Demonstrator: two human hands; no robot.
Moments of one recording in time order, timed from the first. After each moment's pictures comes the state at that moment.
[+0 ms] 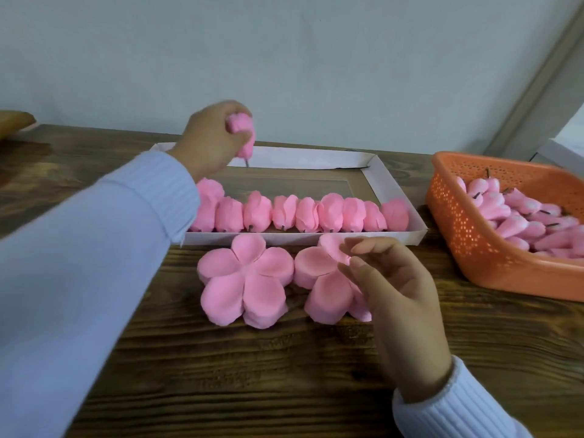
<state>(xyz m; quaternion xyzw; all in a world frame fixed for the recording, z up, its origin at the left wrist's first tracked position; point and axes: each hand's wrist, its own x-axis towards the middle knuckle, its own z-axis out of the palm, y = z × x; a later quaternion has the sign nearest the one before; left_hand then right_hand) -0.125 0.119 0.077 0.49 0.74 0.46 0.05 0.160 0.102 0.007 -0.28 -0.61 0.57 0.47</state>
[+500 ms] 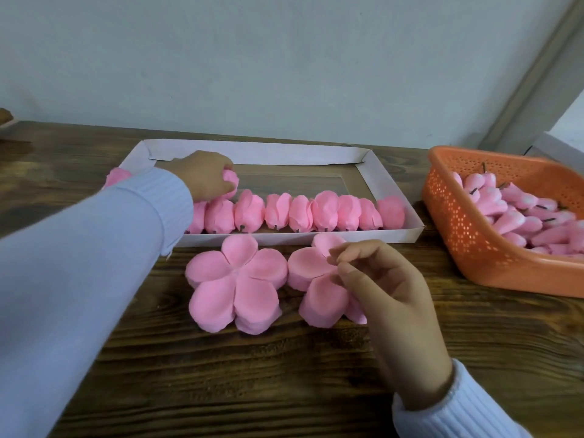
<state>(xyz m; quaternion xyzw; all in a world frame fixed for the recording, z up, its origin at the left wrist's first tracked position) -0.148 0.130 0.033 0.54 0.84 0.09 0.03 0.160 0.100 0.013 -0.26 -0.64 0.58 0.43</state>
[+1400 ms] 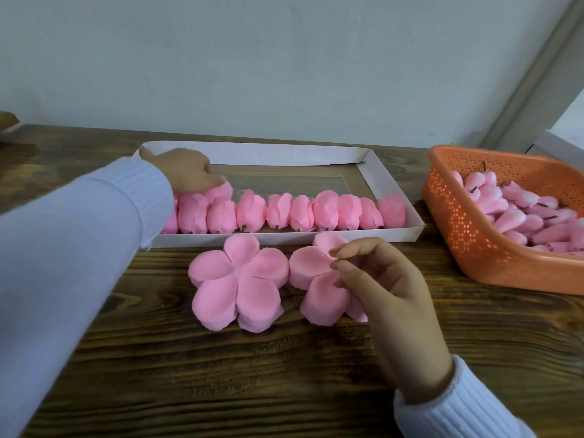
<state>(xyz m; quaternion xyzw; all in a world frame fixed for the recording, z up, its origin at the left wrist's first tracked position) -0.169 0.120 0.044 0.47 0.88 -0.01 0.04 0.160 0.102 0.012 -0.26 -0.64 0.59 0.42</state>
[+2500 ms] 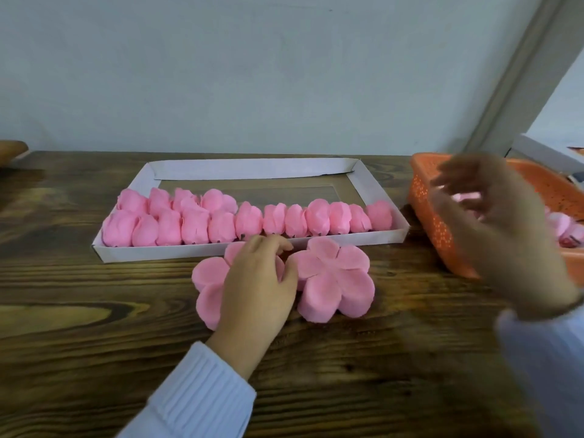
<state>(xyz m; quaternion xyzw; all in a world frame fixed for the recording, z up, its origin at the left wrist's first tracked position) 0.028 0.044 -0.006 0.48 0.77 0.43 -0.02 0.225 0.164 0.086 -0.31 -0.81 0.19 0.47</state>
